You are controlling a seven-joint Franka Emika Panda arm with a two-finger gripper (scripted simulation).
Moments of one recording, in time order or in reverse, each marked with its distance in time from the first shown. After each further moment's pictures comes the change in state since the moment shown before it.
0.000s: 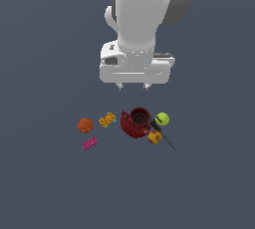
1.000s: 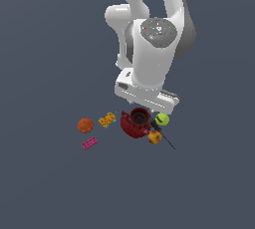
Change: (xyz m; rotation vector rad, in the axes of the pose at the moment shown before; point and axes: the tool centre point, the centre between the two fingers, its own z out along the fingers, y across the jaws) arm 0.023 -0.034 0.080 -0.026 -0.062 0.404
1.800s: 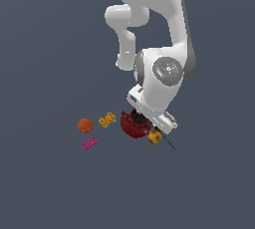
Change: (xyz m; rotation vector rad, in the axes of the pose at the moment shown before) arm 0.000 -0.031 0.070 -0.044 -0.035 0.334
